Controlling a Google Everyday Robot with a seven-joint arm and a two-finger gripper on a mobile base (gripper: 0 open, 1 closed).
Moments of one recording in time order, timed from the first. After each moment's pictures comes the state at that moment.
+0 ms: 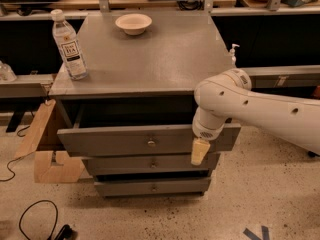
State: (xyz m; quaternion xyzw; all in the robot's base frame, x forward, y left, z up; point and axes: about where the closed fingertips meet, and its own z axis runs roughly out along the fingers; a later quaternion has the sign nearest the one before) arm 0.569 -0.142 0.655 -0.62 0.77 -0.04 0.10
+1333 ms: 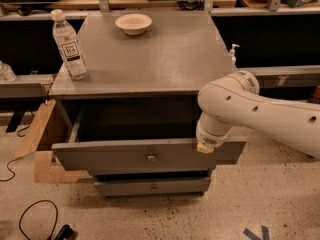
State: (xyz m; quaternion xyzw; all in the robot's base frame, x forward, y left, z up) arm 0.533 -0.145 0.668 -0.59 0.80 -0.04 0.09
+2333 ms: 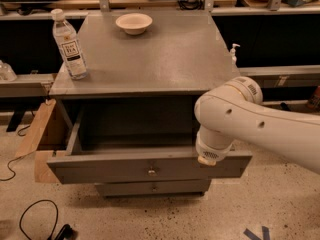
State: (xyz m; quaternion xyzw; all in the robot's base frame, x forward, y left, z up) arm 0.482 -0.144 0.684 -0.58 0.81 -0.05 0.07
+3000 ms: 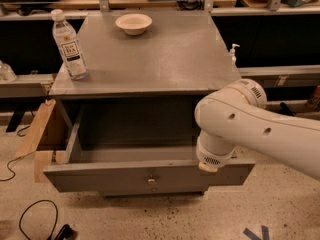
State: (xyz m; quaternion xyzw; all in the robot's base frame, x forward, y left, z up) arm 0.454 -0.141 0.692 -0.58 0.81 -0.05 0.06
